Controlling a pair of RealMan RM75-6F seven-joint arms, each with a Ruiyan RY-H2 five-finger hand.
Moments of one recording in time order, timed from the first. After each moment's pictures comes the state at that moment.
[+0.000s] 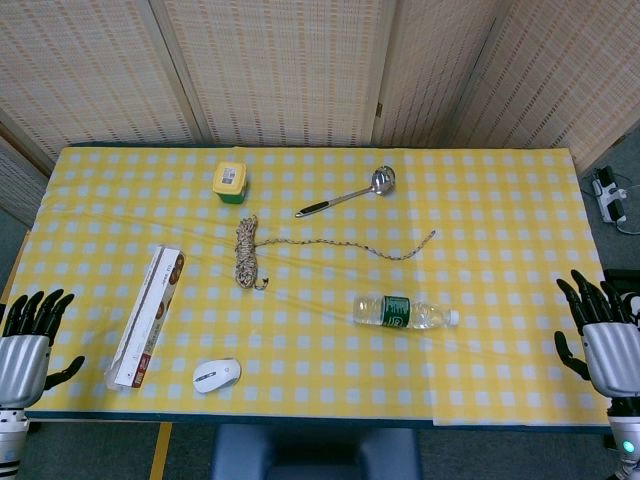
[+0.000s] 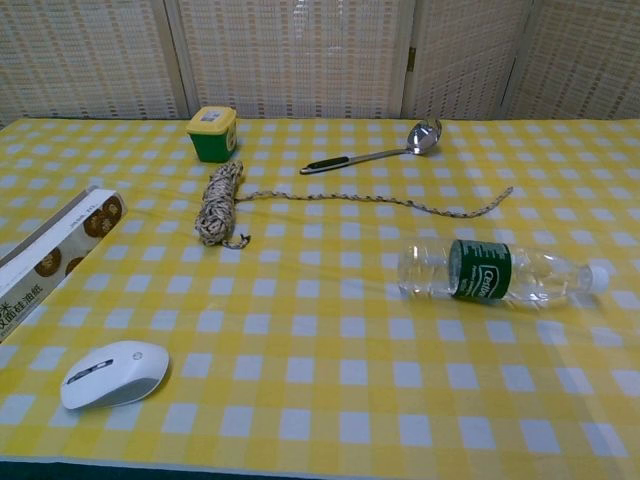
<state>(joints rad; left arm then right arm) -0.10 -1.14 -0.06 -1.62 1.51 1.51 0.19 0.07 -1.09 0.06 -1.58 -1.52 1.50 -0.01</state>
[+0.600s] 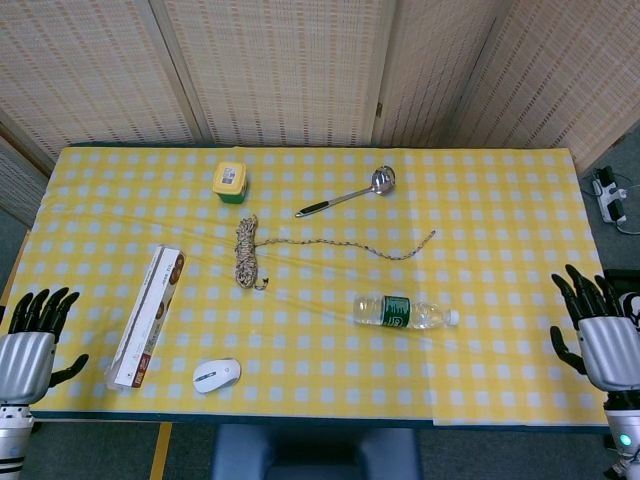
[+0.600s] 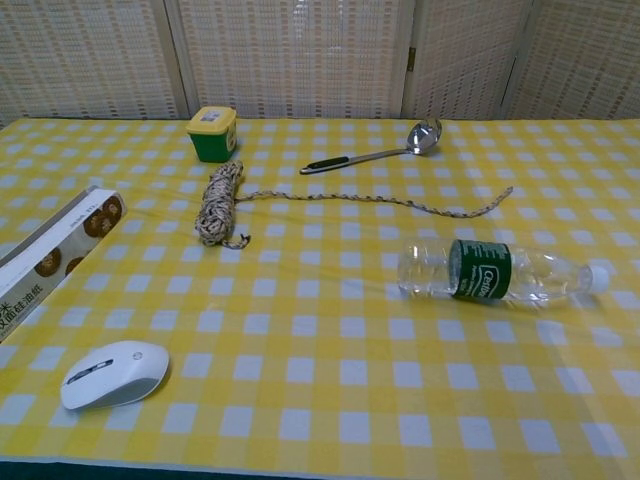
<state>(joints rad) -0.11 -1.15 -0.06 -1.64 1.49 1.50 0.21 0.09 -1.09 0.07 -1.57 -1.53 1.48 0.01</state>
